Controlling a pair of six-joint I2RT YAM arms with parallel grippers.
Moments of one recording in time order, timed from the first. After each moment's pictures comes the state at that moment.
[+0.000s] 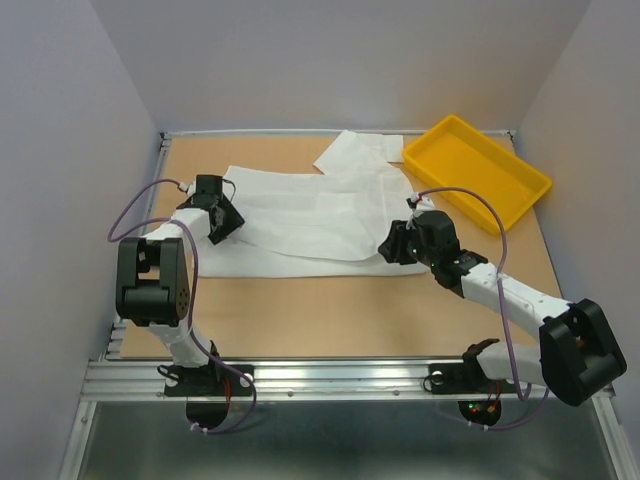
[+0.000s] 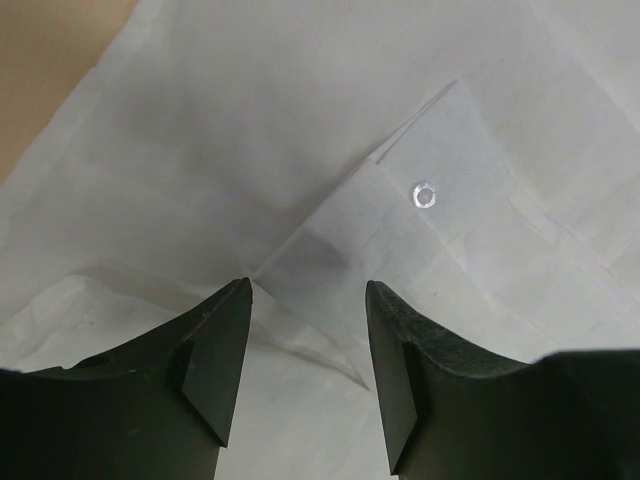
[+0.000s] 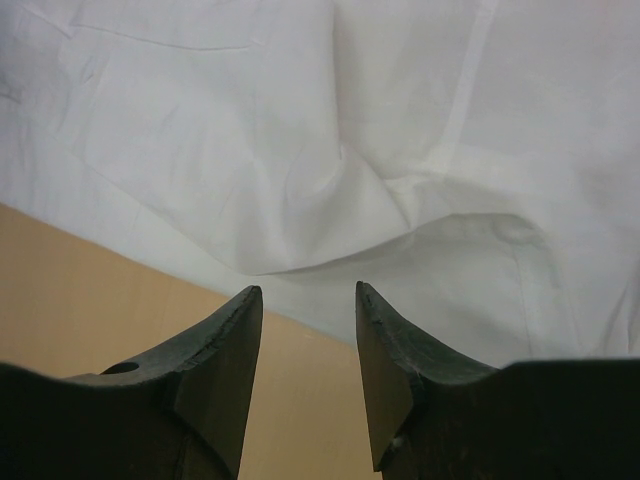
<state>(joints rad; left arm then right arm) -0.05 1.67 1.00 -0.30 -0.10 -0.67 0.48 1.22 0.62 0.04 -0.04 0.42</state>
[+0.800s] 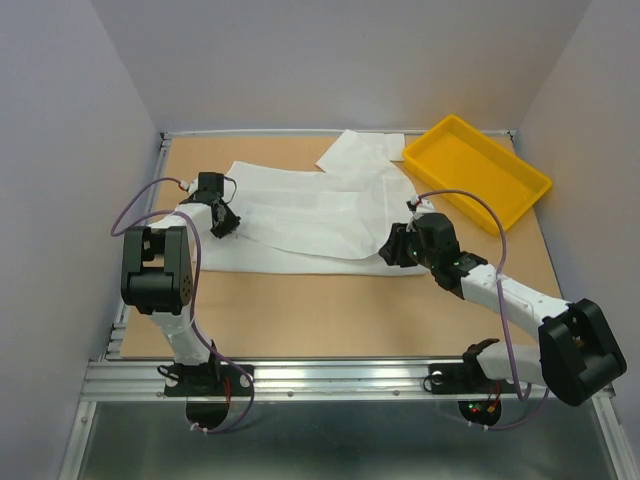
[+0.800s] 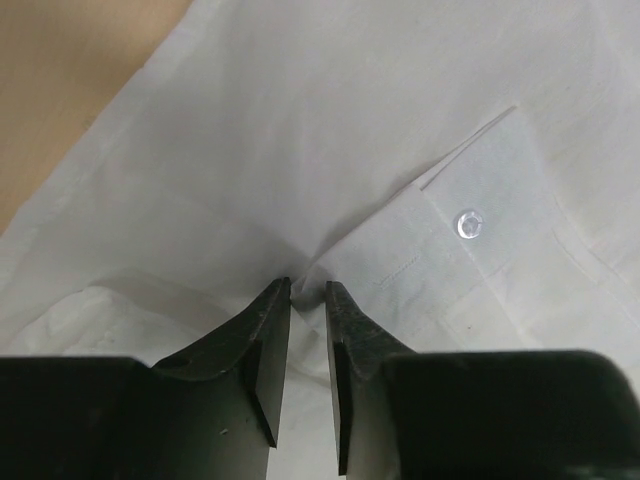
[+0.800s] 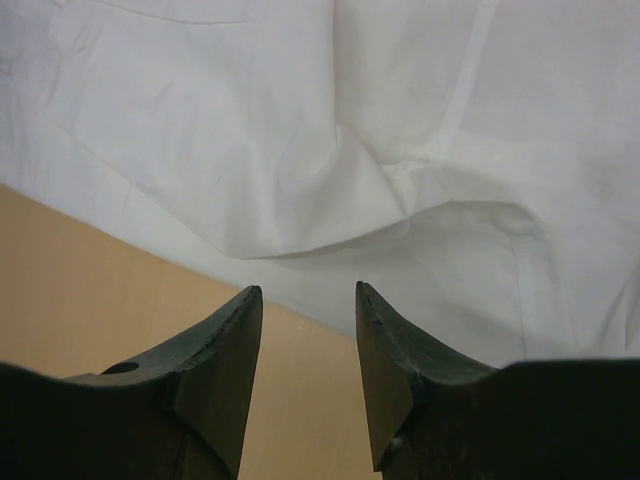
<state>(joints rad) -0.04 1.77 1.05 -0.28 -0.13 -0.68 0.48 1.22 0.60 0.04 -0.05 0.42</state>
